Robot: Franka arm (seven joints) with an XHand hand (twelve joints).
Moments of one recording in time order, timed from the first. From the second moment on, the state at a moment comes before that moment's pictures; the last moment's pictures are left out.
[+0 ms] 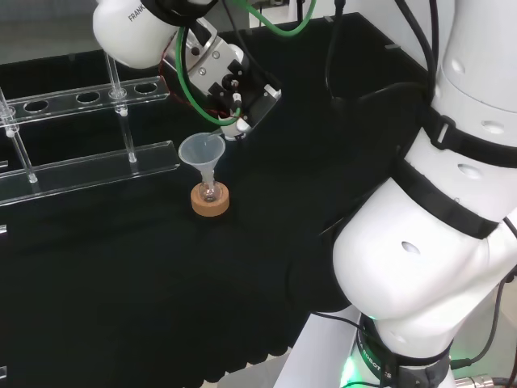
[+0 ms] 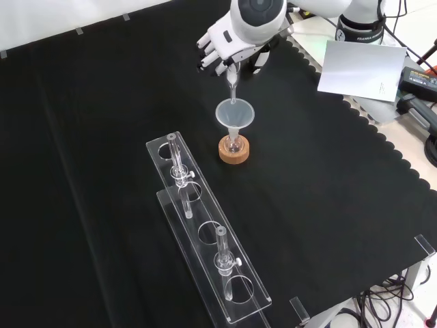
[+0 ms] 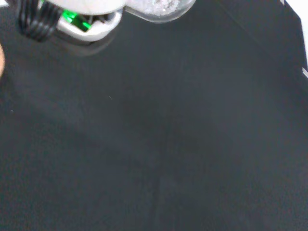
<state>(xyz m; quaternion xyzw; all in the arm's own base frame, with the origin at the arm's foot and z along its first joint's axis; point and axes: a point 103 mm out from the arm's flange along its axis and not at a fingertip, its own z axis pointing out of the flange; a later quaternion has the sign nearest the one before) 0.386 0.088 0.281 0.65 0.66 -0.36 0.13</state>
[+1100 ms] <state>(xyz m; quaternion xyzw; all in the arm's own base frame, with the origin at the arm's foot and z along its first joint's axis) 0.389 0.076 0.291 0.66 0.63 -0.37 0.15</state>
